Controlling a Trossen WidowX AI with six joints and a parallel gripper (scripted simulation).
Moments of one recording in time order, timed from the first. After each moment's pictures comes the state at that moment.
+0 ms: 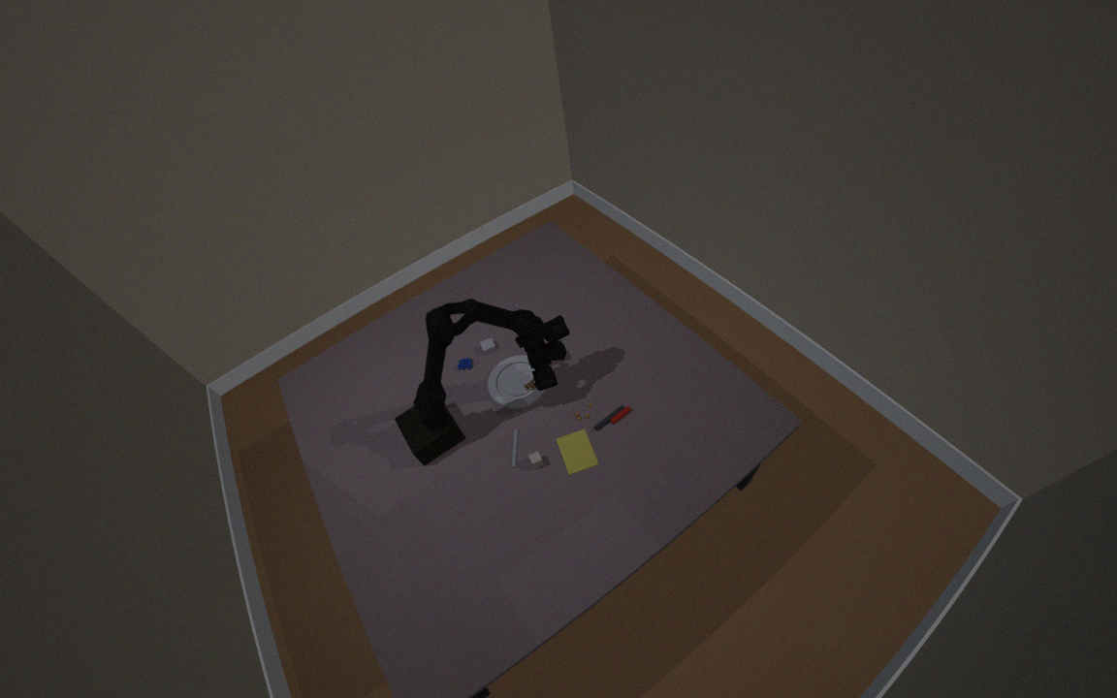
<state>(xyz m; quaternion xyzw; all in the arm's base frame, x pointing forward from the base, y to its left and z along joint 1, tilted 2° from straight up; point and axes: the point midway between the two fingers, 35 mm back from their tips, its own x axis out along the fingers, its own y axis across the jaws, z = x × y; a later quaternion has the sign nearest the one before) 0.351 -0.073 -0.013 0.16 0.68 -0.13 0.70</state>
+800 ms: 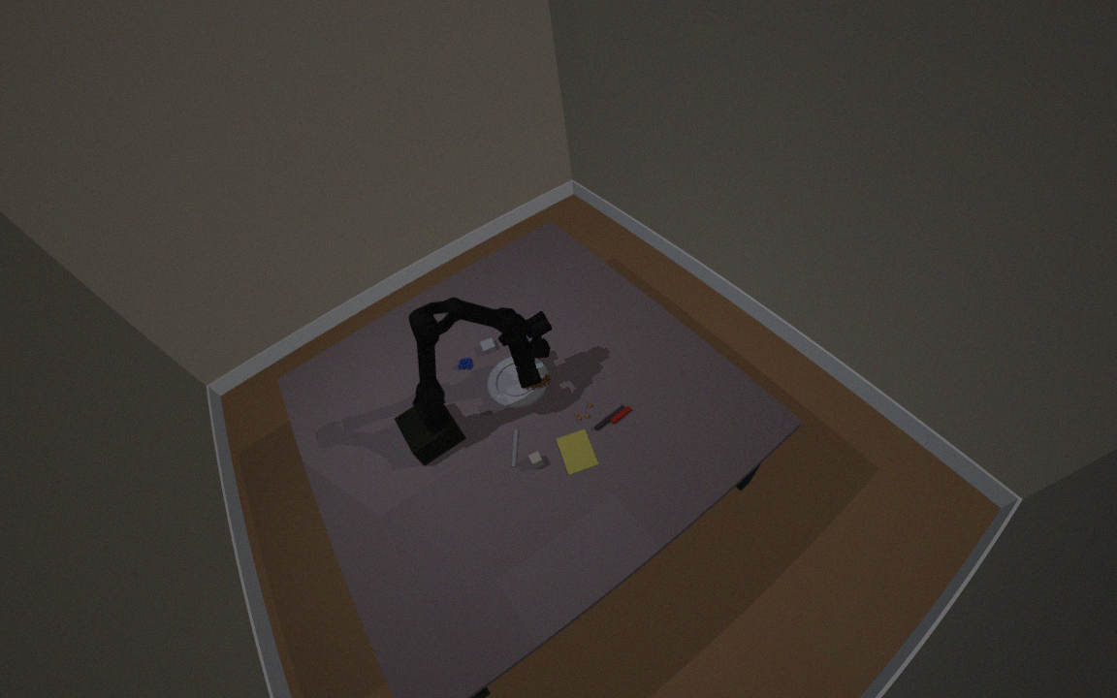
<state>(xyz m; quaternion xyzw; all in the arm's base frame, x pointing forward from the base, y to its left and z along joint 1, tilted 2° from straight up) 0.319 -0.036 -0.006 0.16 0.68 -0.13 0.70</state>
